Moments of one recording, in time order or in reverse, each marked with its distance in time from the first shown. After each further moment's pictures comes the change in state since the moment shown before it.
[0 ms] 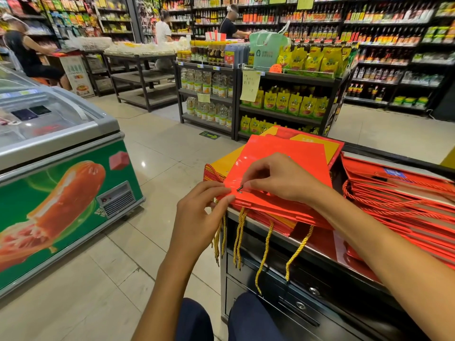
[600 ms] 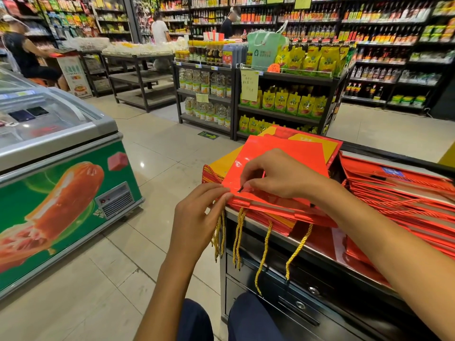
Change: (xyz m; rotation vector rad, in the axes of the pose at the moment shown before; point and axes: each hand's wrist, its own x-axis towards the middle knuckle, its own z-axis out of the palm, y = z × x) left_hand -0.002 -0.011 0.004 0.077 0.022 0.118; right_hand 0.004 -0.011 -0.011 -0.258 -0.101 -0.109
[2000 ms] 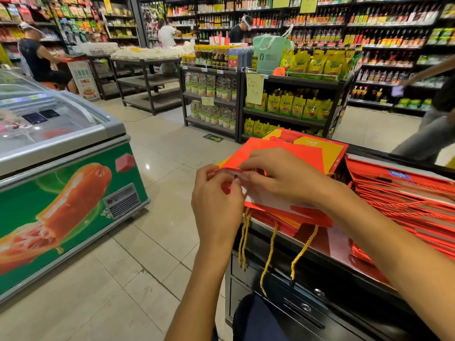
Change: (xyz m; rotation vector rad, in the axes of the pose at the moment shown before) left_hand 0.028 0.059 0.012 0.014 0.194 -0.432; right_hand -0.009 -0.034 -0.008 -0.183 0.086 -0.136
